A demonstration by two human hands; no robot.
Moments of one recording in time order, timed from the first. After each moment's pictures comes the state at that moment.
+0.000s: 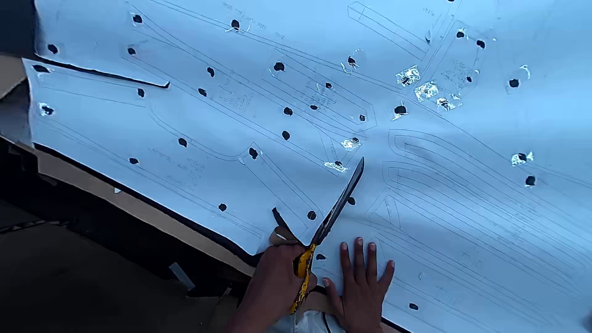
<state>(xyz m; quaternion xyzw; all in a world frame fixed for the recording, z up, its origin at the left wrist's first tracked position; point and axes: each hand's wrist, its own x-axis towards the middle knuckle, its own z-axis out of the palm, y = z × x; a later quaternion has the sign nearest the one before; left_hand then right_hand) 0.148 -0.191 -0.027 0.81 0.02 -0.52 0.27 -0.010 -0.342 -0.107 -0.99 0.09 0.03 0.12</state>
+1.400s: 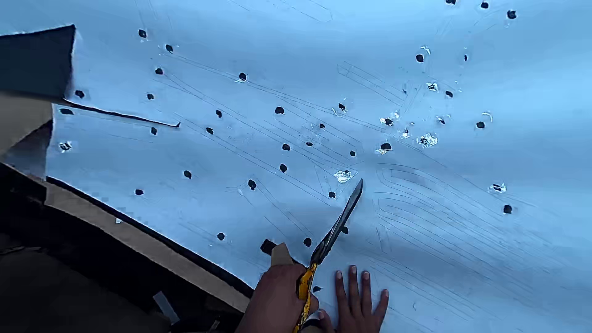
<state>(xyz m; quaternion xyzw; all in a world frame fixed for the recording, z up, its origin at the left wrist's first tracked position) 0.177 -0.207 -0.017 0.79 -0.02 -0.57 0.23 -0.008 -0.343 -0.100 -0.99 0.09 0.06 0.11</state>
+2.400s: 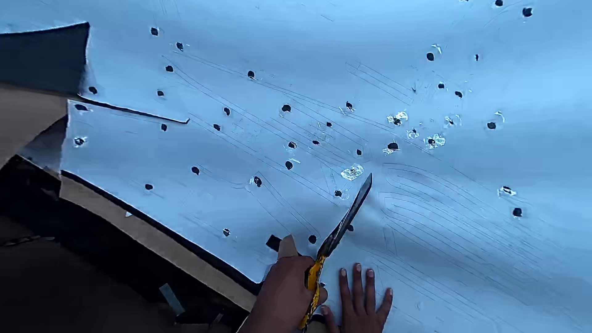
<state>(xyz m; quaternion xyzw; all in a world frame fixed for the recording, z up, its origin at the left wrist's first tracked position) 0.183 -0.215 -0.017 0.79 -0.01 -0.57 0.24 -0.007 -0.345 -0.100 -0.99 0.09 0.05 0.11</state>
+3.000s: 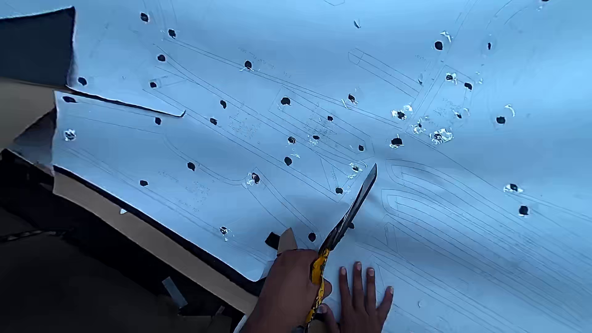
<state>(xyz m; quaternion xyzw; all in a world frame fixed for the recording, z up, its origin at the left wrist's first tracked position) 0.193 -0.227 -0.015 0.79 -0.01 -0.57 0.22 -0.007 -0.344 -0.102 -0.99 0.09 0.05 0.11</state>
